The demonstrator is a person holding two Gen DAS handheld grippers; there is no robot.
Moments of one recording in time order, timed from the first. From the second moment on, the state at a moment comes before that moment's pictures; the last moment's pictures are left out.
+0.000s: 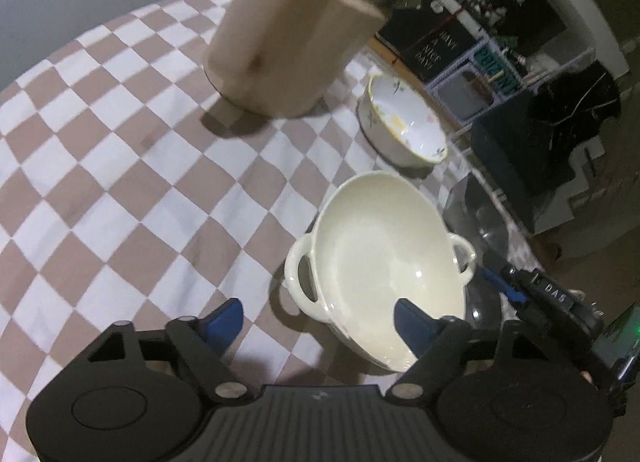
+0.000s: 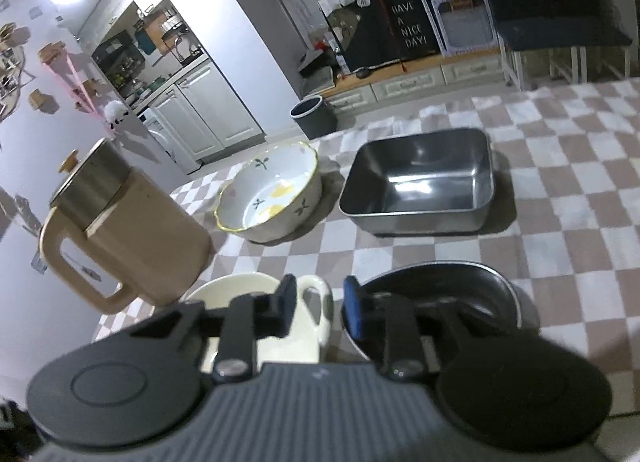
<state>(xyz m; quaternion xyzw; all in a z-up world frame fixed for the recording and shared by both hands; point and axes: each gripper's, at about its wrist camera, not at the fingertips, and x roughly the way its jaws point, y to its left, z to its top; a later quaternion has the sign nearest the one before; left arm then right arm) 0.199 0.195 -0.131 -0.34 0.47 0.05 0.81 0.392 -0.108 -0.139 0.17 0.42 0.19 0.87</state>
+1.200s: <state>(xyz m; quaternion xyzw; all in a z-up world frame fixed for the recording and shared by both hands) 0.234 0.216 -0.141 -0.27 0.46 0.05 0.84 0.349 -0.091 -0.146 0.07 0.48 0.26 0.83</state>
